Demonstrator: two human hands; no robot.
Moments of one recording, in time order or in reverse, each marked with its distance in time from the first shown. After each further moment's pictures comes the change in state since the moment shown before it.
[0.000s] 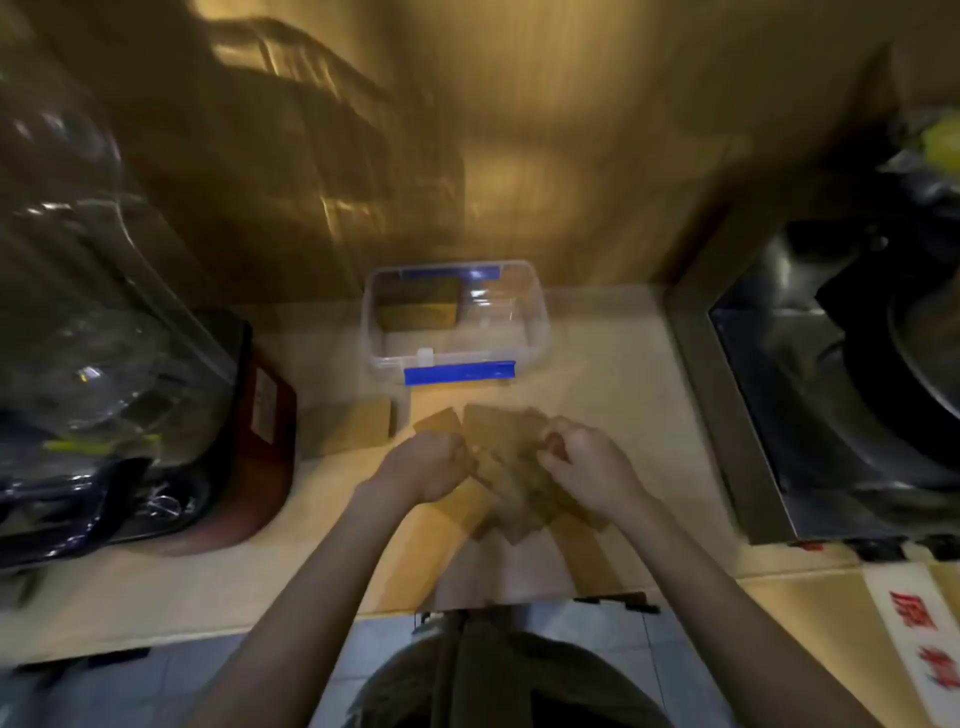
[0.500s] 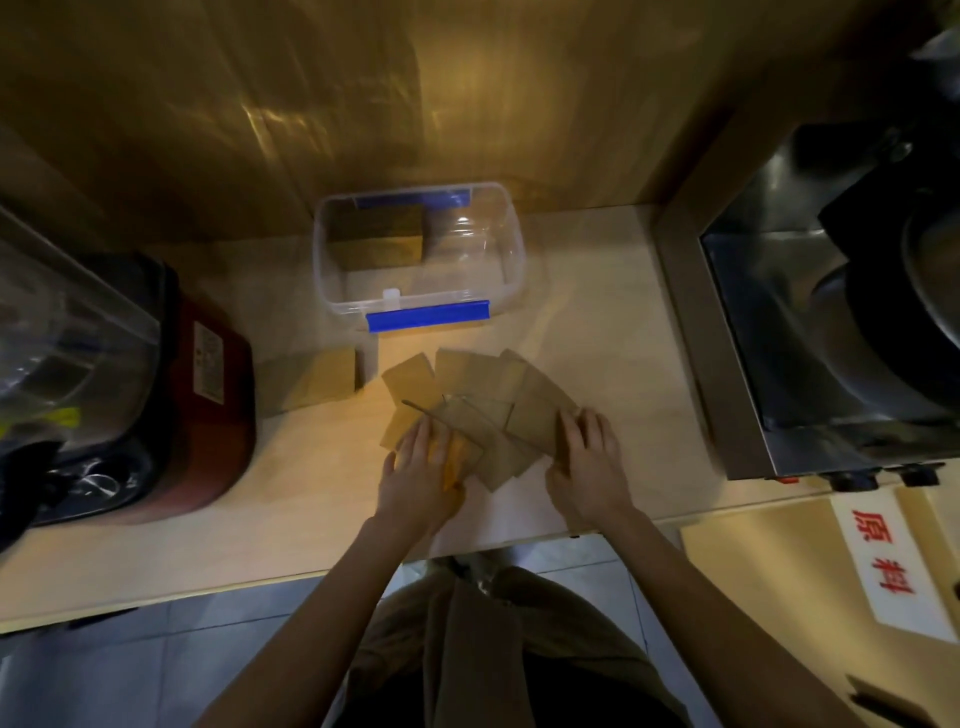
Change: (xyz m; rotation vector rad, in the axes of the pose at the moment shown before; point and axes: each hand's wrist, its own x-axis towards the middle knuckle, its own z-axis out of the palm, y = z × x) left_hand 0.003 -0.027 0.103 0.194 0.020 -0.085; right_hand -0.029 0.071 0.063 -0.128 -0.011 0.212
